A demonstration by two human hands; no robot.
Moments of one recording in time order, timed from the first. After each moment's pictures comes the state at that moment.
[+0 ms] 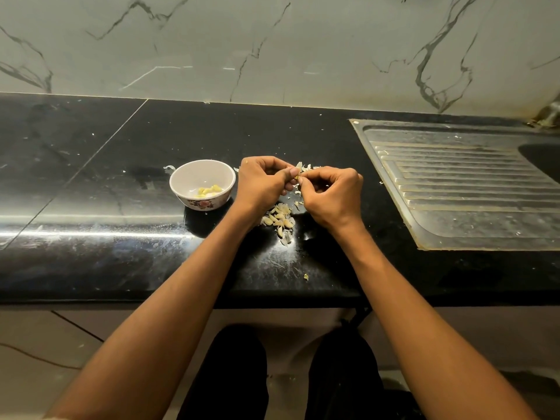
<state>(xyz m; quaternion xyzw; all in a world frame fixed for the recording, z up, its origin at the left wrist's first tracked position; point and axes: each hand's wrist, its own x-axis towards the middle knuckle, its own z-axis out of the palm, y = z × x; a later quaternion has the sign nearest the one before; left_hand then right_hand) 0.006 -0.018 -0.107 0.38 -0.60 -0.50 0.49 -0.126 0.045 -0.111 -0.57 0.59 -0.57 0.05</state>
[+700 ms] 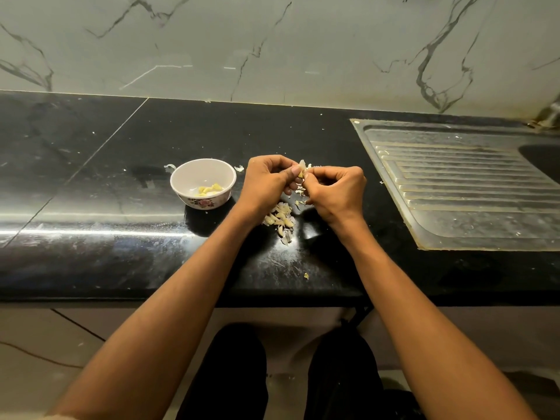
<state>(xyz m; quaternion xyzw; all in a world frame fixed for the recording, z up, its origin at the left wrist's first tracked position) 0.003 -0.012 -0.101 0.35 -0.62 -0.52 0.47 -0.124 0.045 -0.104 -0.49 0.62 -0.60 0.13</state>
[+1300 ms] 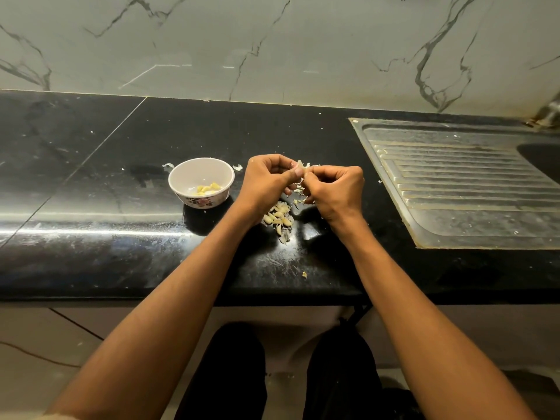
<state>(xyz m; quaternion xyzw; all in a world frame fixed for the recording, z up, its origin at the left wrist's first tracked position) 0.003 -0.016 -0.106 0.35 -0.63 -0.52 0.46 -0.125 0.045 -0.104 -0.47 0.61 -0.62 0.19</state>
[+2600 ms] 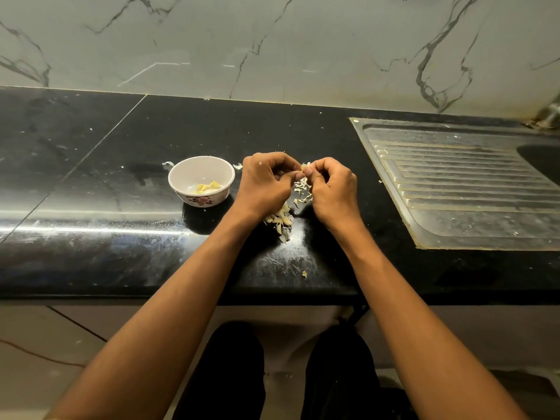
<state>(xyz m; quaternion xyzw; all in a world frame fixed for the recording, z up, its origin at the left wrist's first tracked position) 0.006 -0.010 -0.107 0.34 -0.74 -0.28 0.51 -0.127 0.042 -0.106 -0.54 0.65 -0.53 0.10</state>
